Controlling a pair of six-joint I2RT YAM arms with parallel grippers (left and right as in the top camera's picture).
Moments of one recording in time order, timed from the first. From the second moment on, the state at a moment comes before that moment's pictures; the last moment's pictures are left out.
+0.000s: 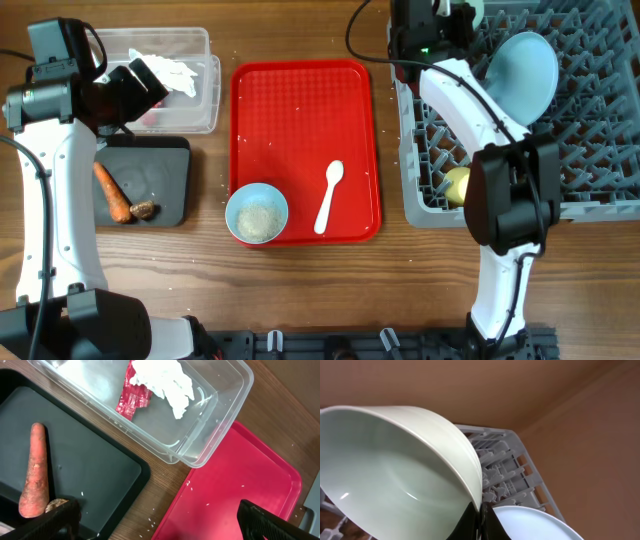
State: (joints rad) left arm 0.21 1.59 1.57 -1.04 0.07 -0.46; right arm 0.28 2.18 1.75 -0.17 1.05 -0.25
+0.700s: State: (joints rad) left arm 0.21 1.59 1.57 -1.04 0.07 -0.46; right arm 0.35 2.21 1.75 -0.31 0.92 -0.32
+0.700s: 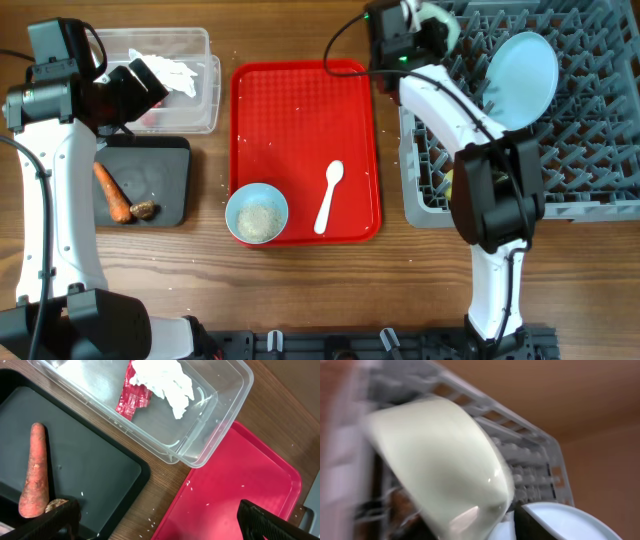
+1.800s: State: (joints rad) left arm 0.16 1.59 1.57 -1.15 0.07 -0.38; right arm 0.54 1.93 1.75 -0.92 0.03 -0.18
